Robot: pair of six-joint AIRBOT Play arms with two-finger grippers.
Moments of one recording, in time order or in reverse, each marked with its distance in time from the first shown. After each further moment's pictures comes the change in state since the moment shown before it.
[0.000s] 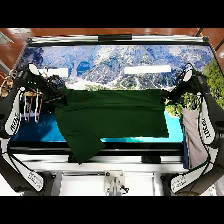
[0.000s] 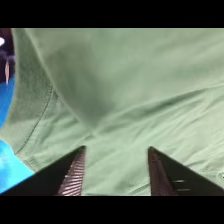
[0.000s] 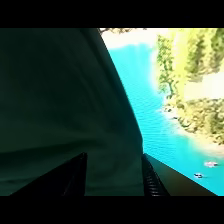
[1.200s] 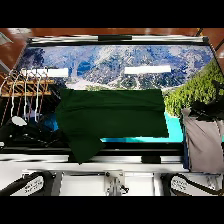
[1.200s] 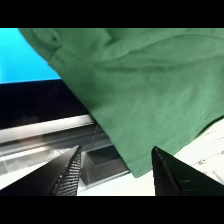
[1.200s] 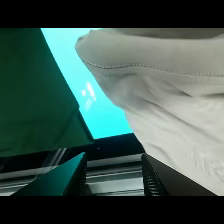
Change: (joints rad) left arm 0.141 0.780 -1.232 -0.261 0.376 0.222; right arm -0.315 0.463 -0.284 -0.027 0.251 -0.240
